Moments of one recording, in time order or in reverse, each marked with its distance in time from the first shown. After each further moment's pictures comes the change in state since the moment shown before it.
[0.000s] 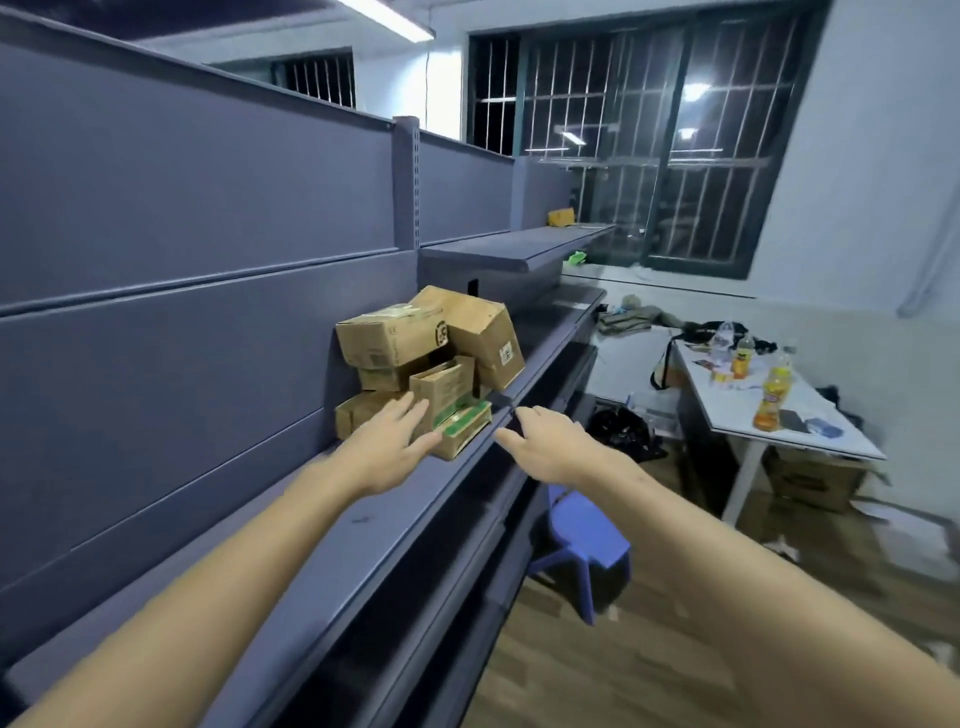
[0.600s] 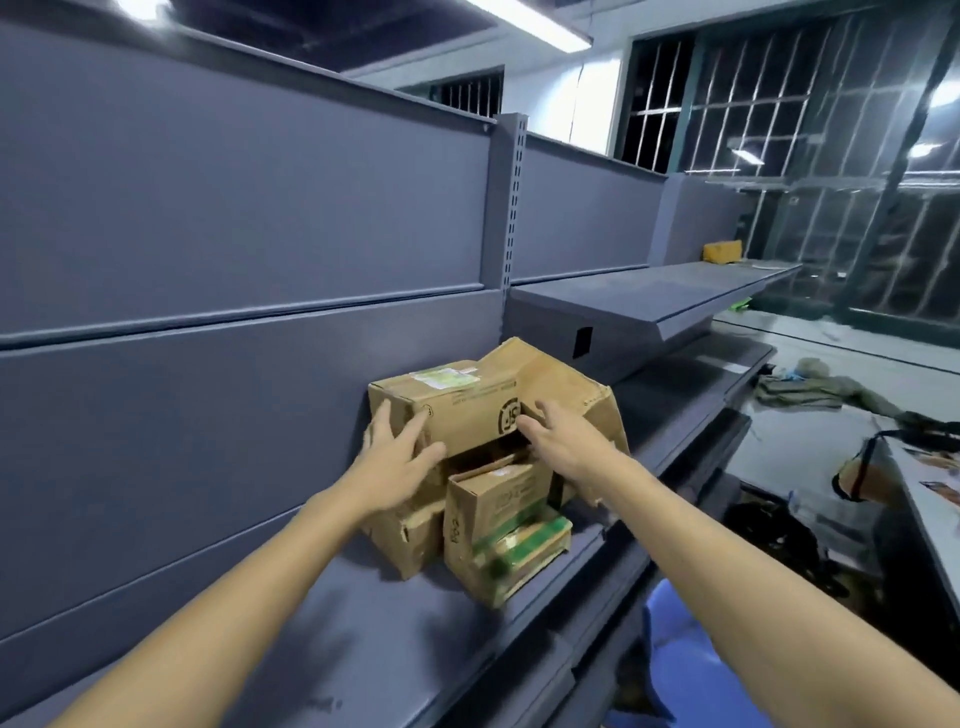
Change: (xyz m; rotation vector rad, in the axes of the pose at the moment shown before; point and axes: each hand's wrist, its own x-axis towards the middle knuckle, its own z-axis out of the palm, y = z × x) left_hand 0.266 -0.087 0.010 -0.249 0.228 -0.406; right_hand 0.365 0.038 -0.022 0.339 0.000 -0.250
